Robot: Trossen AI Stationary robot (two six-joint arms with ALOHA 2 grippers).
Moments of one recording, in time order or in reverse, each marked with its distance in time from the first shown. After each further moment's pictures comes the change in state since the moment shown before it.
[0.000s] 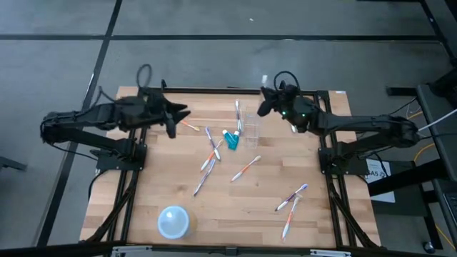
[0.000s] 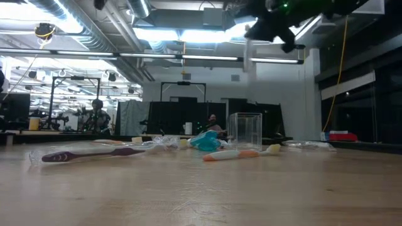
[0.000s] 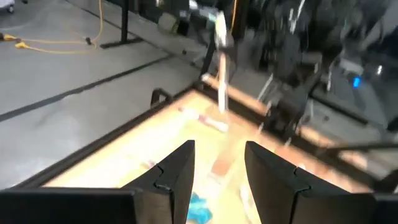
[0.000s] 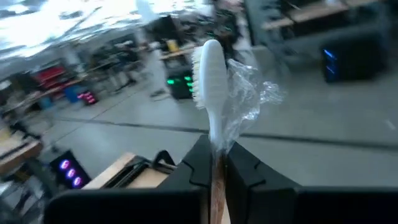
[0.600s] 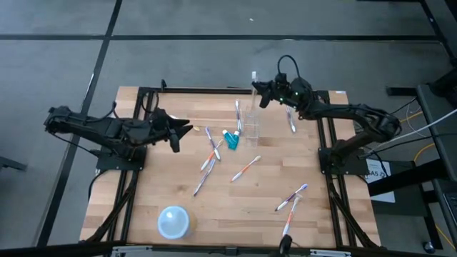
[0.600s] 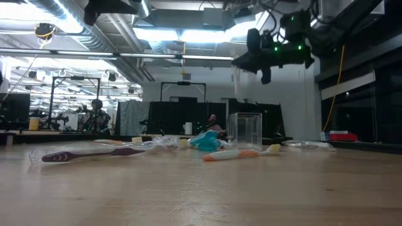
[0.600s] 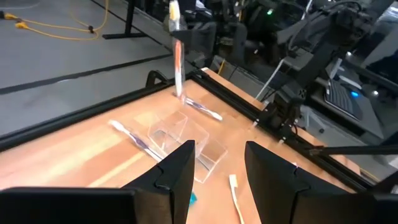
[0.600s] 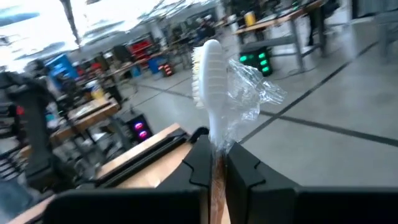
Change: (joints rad) left arm -0.250 -0.036 -0.226 0.187 -0.277 -0.191; right arm -0.438 0.261 -0.103 0.402 -0.821 0.012
